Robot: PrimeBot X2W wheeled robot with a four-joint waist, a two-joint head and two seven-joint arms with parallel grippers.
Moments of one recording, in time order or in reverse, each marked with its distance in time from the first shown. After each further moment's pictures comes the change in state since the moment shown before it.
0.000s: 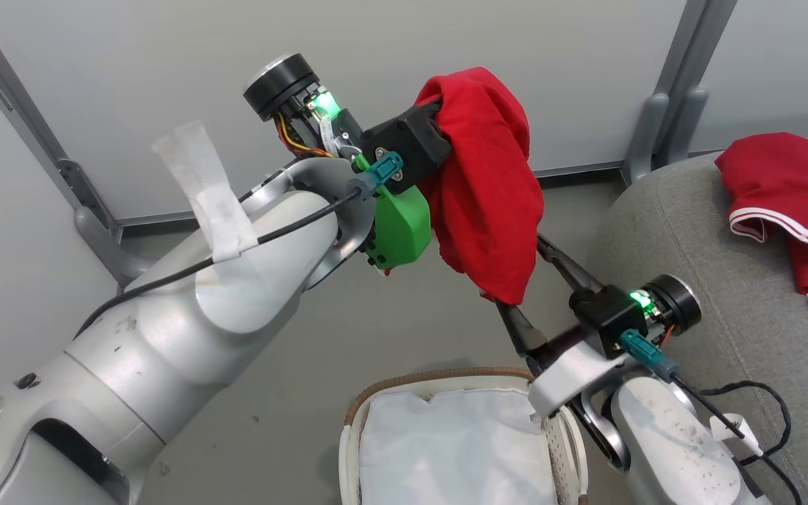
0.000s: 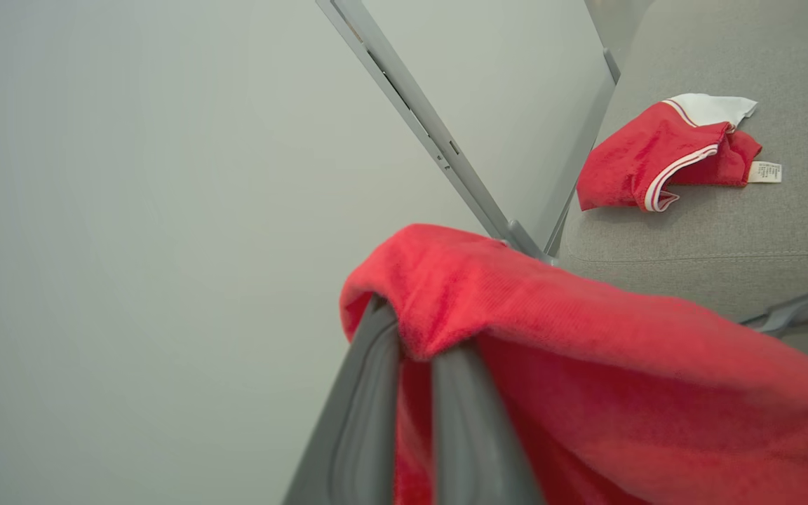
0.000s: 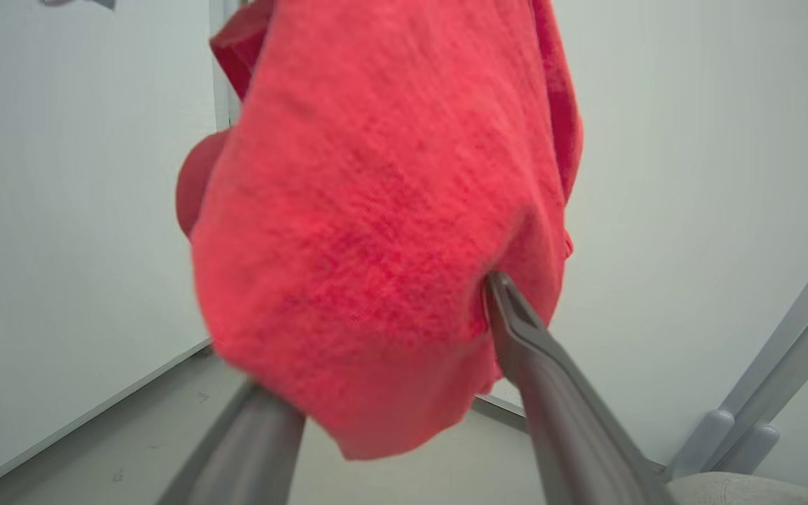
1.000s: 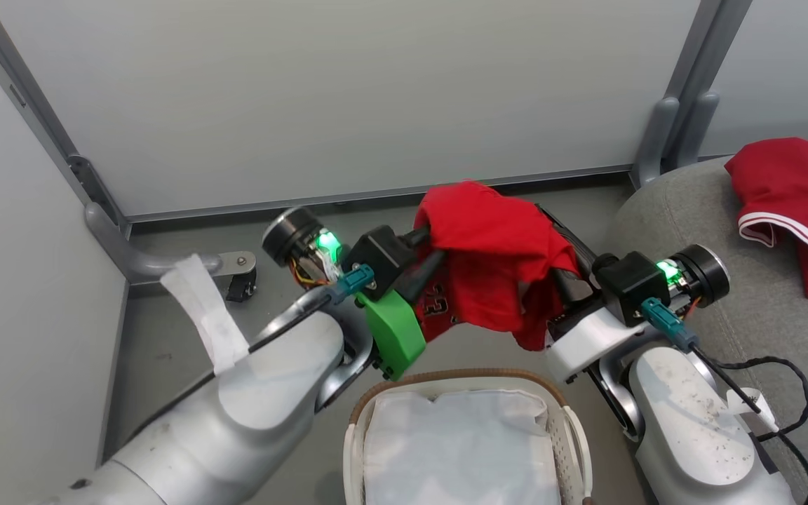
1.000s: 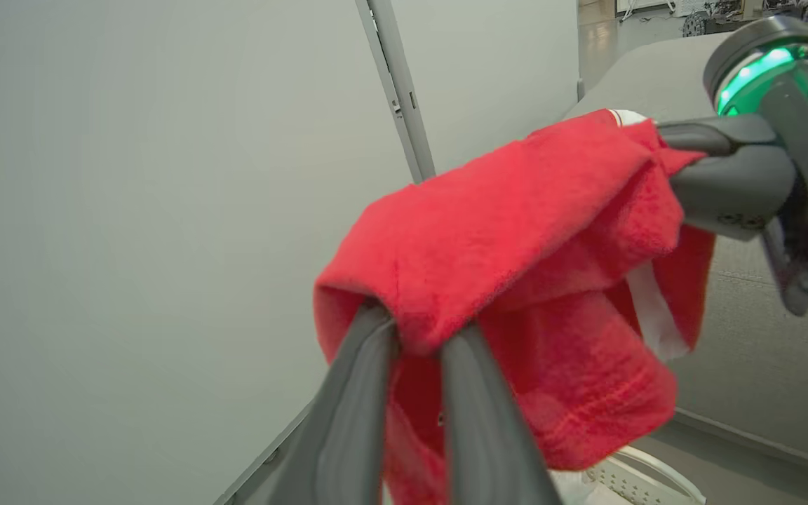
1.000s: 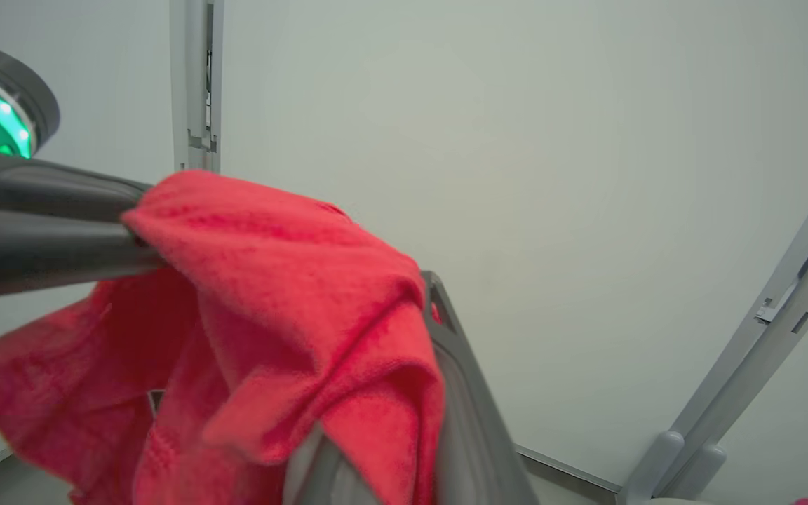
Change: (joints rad) left arm 0.262 -0.030 -0.003 0.029 -0.145 0.026 -0.129; right arm -0.065 0.000 -0.083 0.024 -0.054 0.000 0.000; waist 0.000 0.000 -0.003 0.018
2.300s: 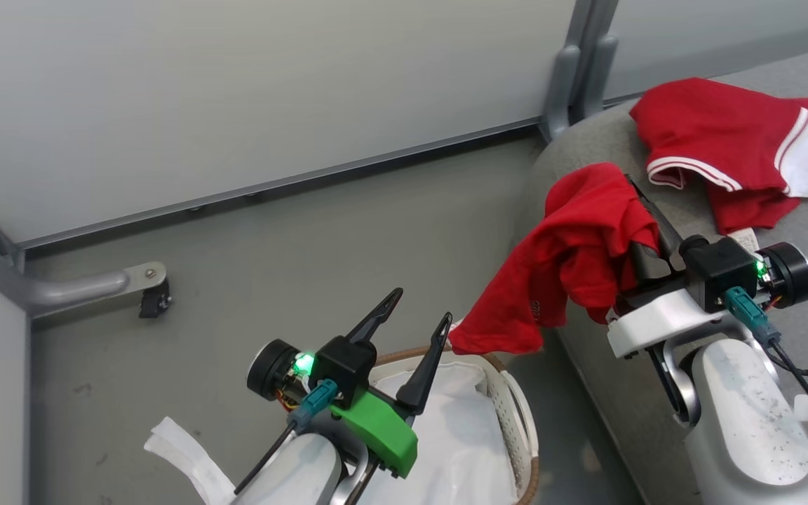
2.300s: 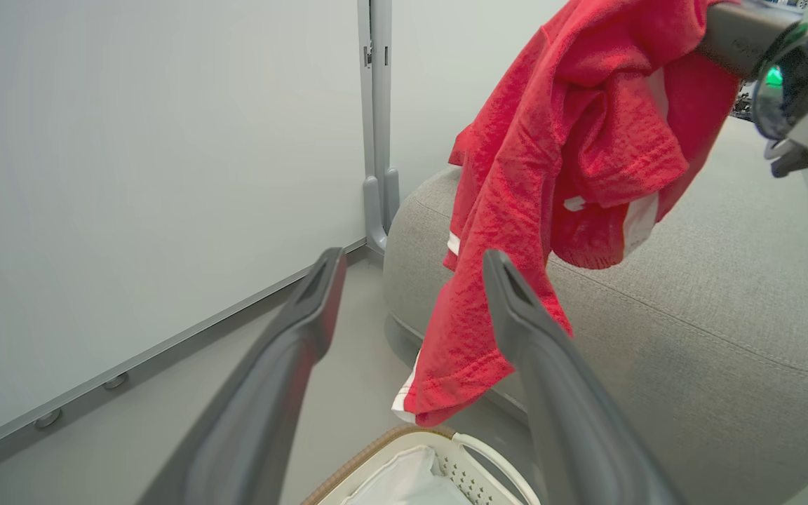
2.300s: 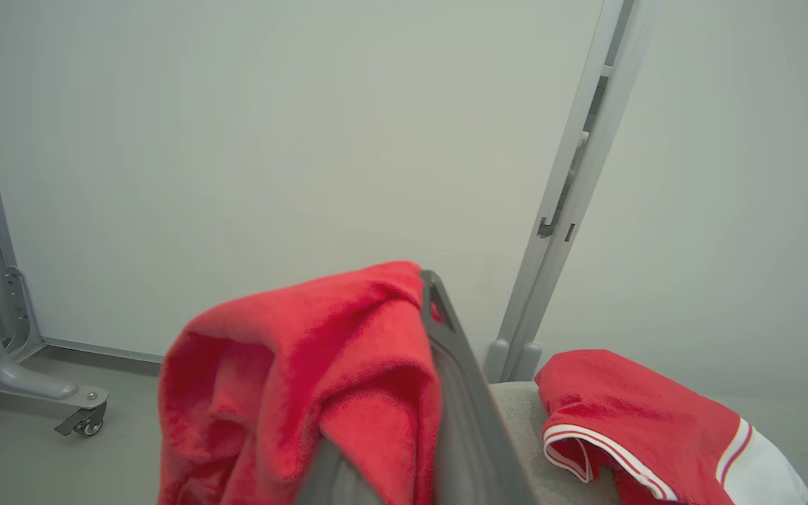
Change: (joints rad) left arm 0.504 -0.117 0.459 -0.167 0.262 -0.010 -0.010; right arm 0.045 0.000 -0.202 -0.087 -0.036 0.000 0.000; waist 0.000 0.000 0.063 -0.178
